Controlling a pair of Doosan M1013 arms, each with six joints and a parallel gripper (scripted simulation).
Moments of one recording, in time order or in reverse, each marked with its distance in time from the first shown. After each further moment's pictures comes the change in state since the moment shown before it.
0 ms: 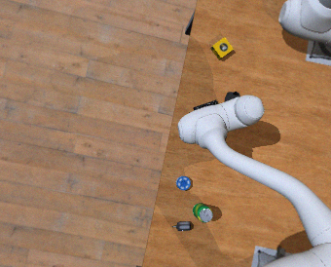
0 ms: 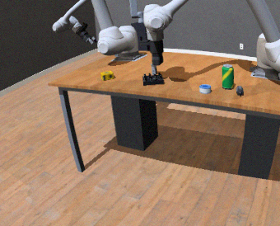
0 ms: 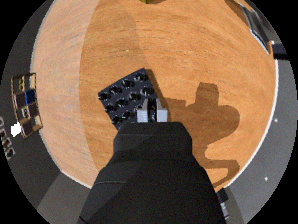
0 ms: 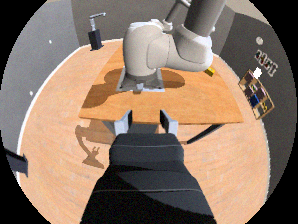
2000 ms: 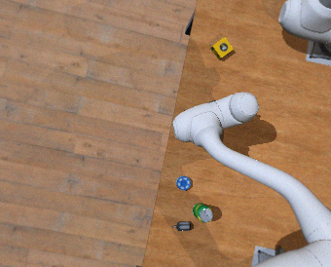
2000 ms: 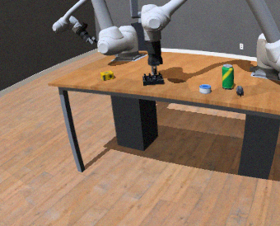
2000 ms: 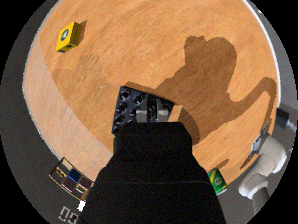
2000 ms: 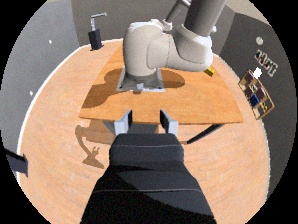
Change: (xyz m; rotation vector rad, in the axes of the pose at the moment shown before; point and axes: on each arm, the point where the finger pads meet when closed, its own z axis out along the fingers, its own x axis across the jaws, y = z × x) left arm 0.000 0.000 0.000 0.000 0.000 0.840; right arm 0.000 0.000 0.000 0.000 0.000 0.000
